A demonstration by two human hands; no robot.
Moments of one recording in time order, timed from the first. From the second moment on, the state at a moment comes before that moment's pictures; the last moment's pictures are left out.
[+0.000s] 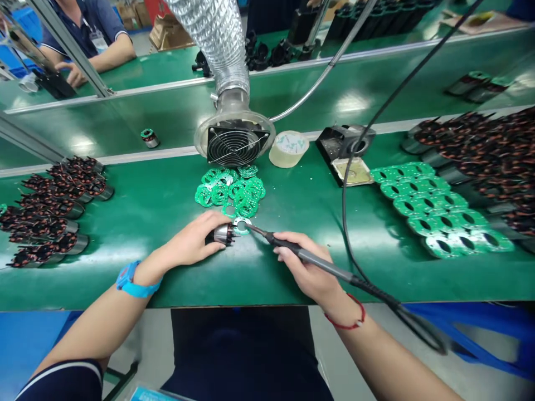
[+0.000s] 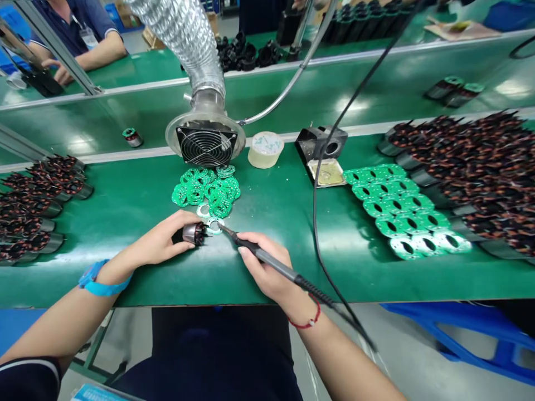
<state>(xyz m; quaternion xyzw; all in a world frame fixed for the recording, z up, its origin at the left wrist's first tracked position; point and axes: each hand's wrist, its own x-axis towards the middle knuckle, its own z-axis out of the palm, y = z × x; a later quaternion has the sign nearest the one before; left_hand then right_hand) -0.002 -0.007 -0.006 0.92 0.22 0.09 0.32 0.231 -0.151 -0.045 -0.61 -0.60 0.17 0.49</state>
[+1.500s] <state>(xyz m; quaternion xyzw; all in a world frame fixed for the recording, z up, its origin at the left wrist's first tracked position) -0.002 -0.002 -0.011 0.92 0.21 0.11 0.31 0.218 -0.155 -0.036 -0.50 -0.76 0.05 0.42</state>
